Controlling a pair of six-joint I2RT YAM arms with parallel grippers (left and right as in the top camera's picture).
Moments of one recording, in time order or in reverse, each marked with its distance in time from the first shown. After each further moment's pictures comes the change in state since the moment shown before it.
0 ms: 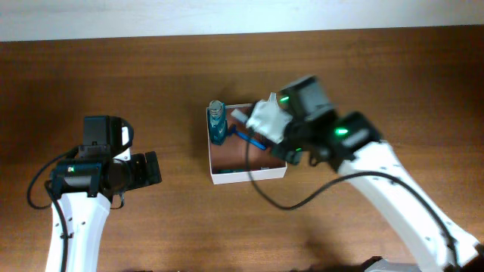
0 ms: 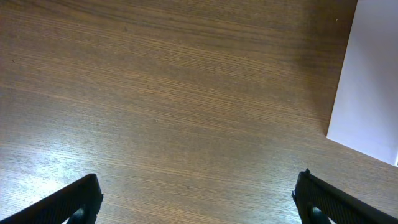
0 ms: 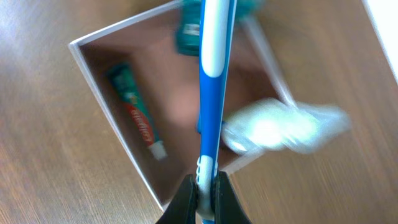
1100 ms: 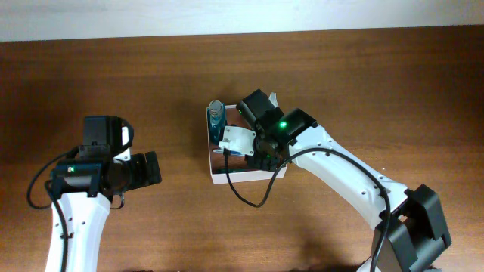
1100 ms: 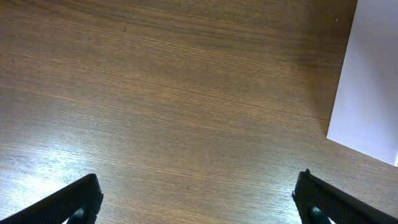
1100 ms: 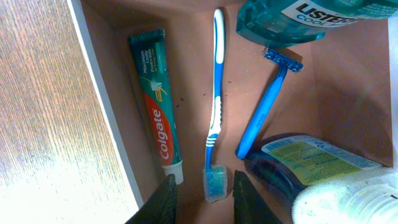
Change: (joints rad) left arm 0.000 0.000 0.000 0.000 0.000 0.000; right arm 0.079 0.243 0.000 0.042 0.029 -0.108
